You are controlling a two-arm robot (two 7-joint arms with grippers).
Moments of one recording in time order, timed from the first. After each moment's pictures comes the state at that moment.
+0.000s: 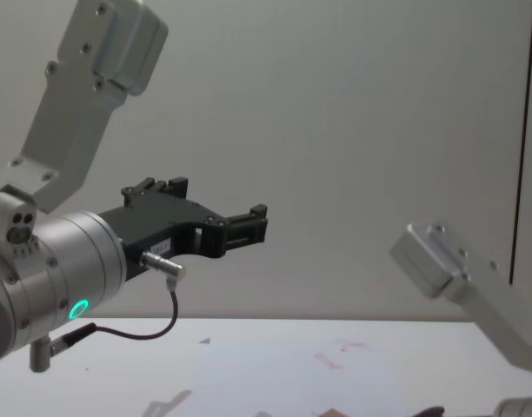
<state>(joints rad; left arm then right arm) -0.24 0.38 0.45 -1.63 -0.20 0.01 -0.01 0.15 0.20 -0.38 -1.52 0.03 0.45 0.42</state>
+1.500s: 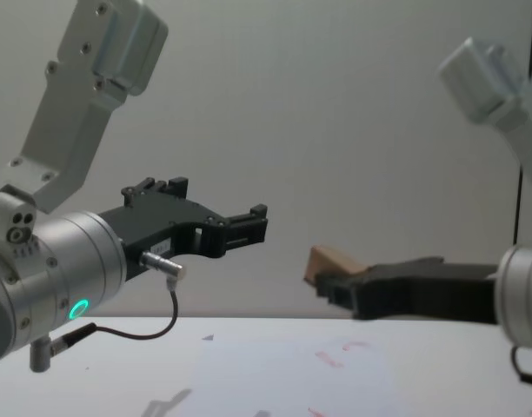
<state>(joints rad) -0.24 0.38 0.45 -1.63 -0.20 0.01 -0.01 0.16 0.21 -0.35 -1.70 0.19 0.39 0.33</state>
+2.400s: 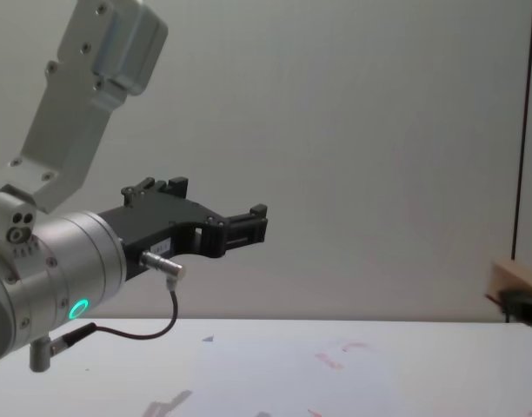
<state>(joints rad) -0.24 0.38 0.45 -1.63 -0.20 0.01 -0.01 -0.01 0.39 -0.21 -1.87 0.31 0.45 0.11</state>
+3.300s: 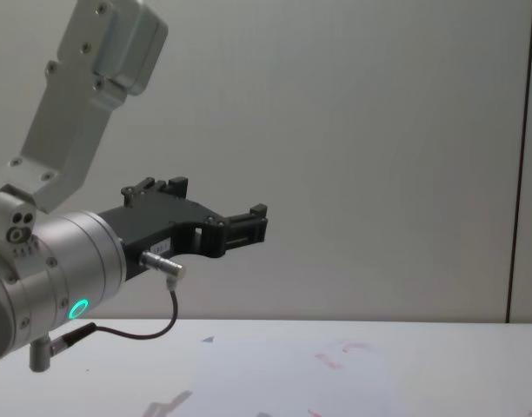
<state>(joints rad) -0.24 0.38 0.45 -1.63 -0.20 0.01 -0.01 -0.13 0.46 -0.15 -1.91 0.37 0.51 0.02</state>
